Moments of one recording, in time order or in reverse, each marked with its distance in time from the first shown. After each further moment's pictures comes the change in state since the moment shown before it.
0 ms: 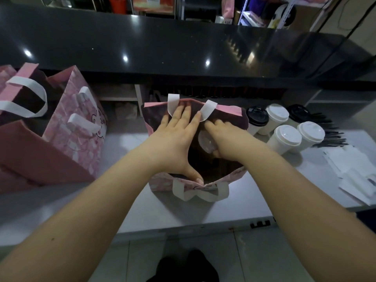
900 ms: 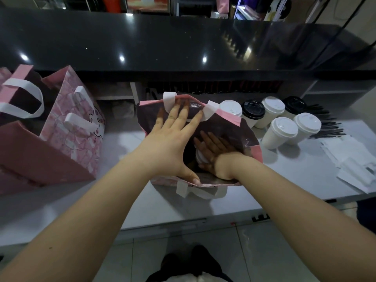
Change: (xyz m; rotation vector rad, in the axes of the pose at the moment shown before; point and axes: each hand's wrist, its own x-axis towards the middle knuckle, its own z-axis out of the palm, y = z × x) left_hand -0.015 0.011 0.005 0.019 0.043 0.009; right_hand -0.015 0.005 0.079 0.064 -0.204 -0.075
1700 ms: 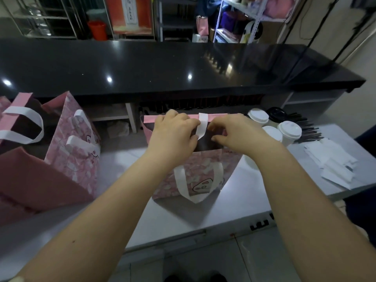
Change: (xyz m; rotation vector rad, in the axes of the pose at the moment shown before) left_hand 0.021 0.012 -0.036 -0.005 0.346 -0.069; right_hand -0.055 -0.008 -0.115 0.245 0.513 0.162
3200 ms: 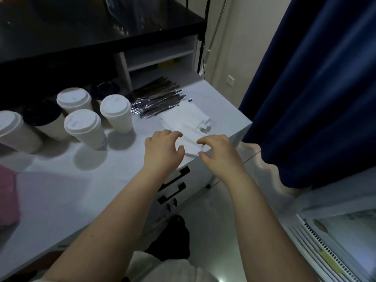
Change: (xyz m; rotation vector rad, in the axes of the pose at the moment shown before) left_hand 0.117 0.466 0.284 -0.262 -0.245 0.046; right_hand -0.280 0.461 0.014 0.257 0.214 0.520
